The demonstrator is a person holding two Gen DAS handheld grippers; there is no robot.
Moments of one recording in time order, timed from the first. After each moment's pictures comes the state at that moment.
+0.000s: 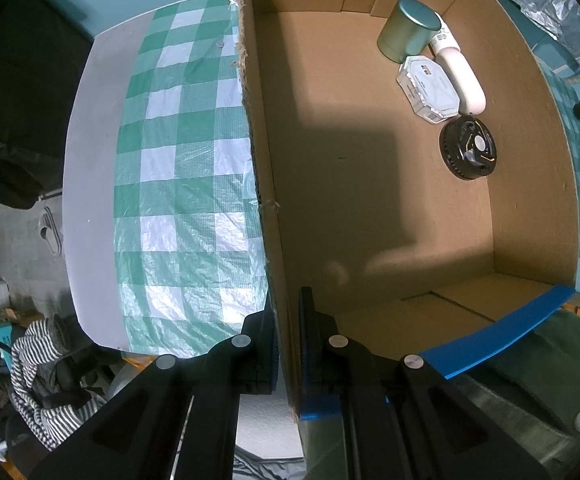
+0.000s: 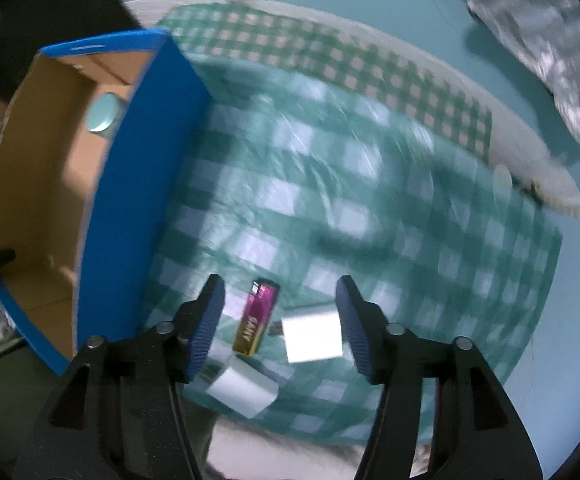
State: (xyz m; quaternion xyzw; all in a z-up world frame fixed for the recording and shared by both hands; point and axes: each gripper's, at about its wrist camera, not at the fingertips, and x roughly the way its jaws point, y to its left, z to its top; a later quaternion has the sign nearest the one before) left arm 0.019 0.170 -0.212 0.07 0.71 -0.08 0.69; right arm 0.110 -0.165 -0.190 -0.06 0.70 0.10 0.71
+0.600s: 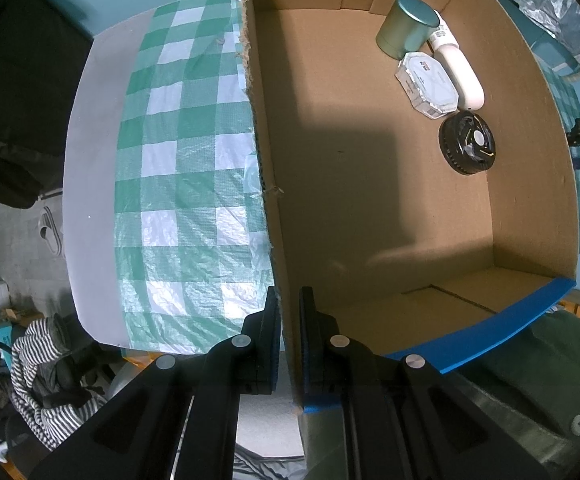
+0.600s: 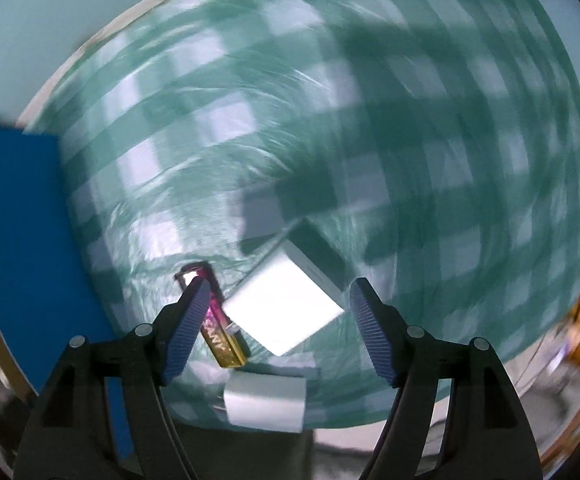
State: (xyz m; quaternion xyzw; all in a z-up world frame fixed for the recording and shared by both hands) left arm 0.019 0.172 -0.212 0.07 0.71 -0.08 0.69; right arm 0.075 -0.253 -0.275 0.21 0.73 -0.09 0.65
